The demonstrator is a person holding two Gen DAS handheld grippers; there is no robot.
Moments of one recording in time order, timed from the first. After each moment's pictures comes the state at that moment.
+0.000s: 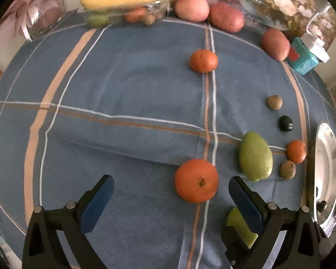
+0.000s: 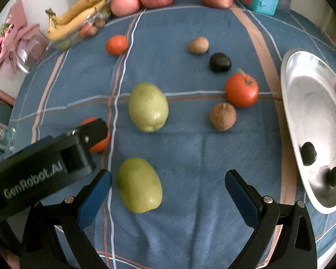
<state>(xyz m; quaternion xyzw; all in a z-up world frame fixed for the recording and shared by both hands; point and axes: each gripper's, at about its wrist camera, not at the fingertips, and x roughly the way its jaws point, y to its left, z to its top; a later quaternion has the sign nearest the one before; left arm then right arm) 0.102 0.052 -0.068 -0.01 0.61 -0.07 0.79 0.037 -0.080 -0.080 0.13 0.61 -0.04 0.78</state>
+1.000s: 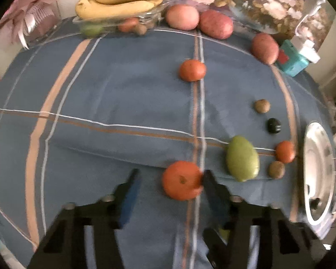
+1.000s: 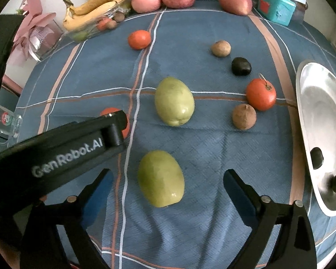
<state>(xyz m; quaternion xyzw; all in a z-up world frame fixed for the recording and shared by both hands) 0.098 0.050 -0.047 -0.02 0.60 -0.11 0.80 0.033 -0.041 -0.069 0.11 0.59 -0.01 0.80</state>
